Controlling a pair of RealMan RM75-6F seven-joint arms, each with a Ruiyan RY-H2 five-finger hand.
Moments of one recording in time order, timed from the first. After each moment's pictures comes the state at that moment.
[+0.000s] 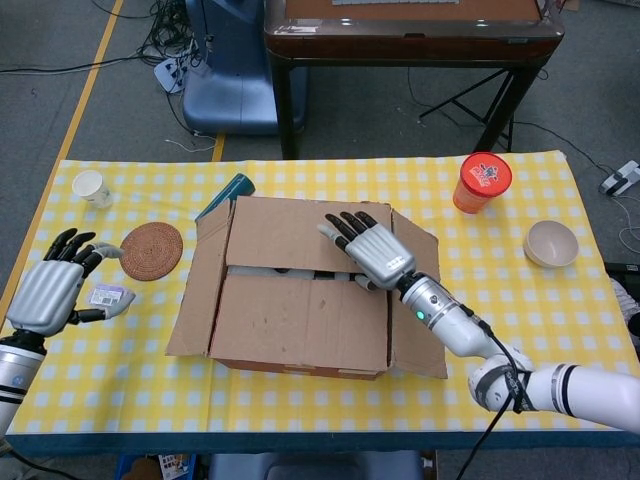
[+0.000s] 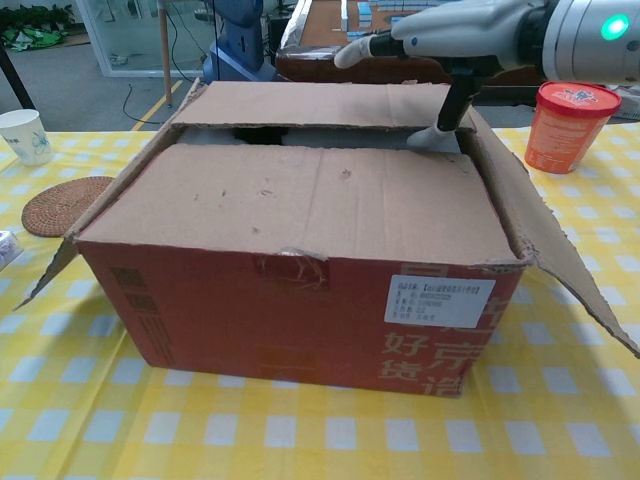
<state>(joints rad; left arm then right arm) -0.45 -0.80 -0.12 -1.94 1.30 1.21 0.07 0.95 -1.23 0.23 -1.71 -1.05 0.80 -0.48</state>
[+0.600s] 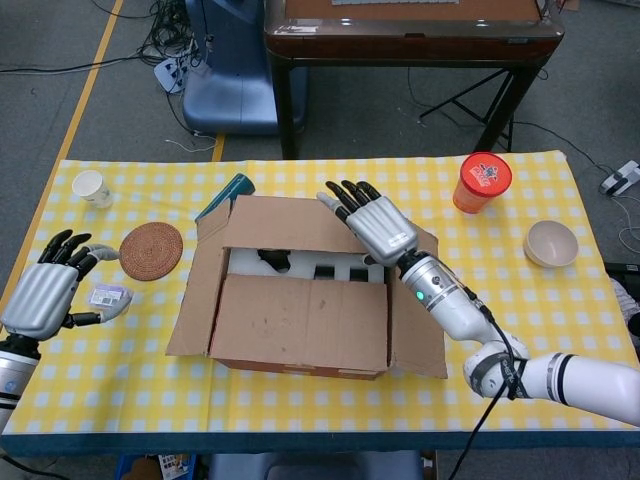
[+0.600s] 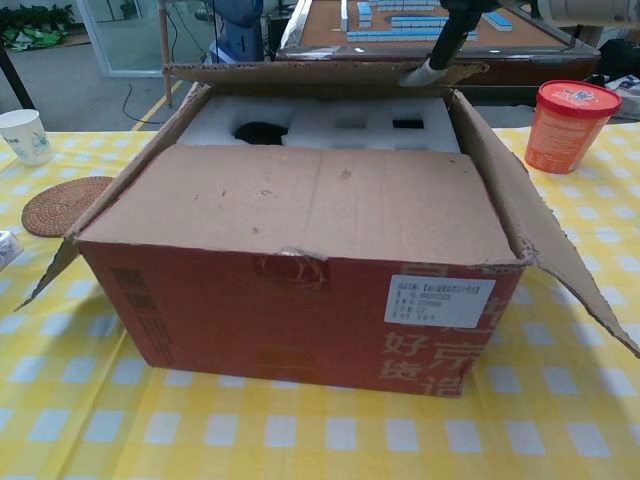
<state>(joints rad) -0.42 -0.80 -0.12 -1.93 1.35 1.23 0.05 0.98 -1.21 0.28 -1.68 -1.03 0.86 -0.44</state>
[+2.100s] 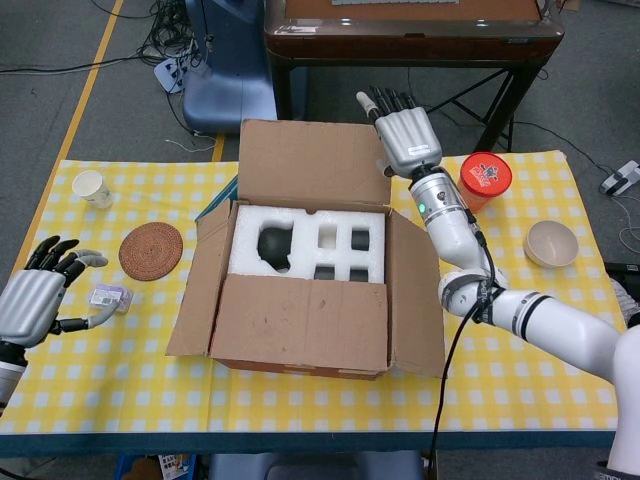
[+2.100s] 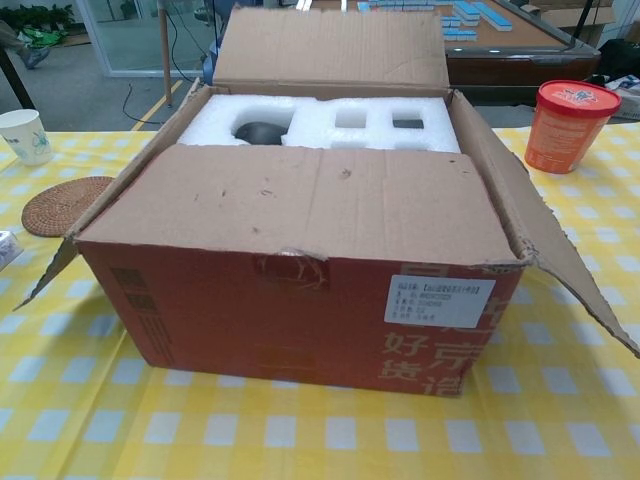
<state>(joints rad) -0.37 -0.78 -0.12 -1.90 1.39 1.23 0.00 1.21 -1.25 0.31 -1.30 -0.62 0.78 -0.56</state>
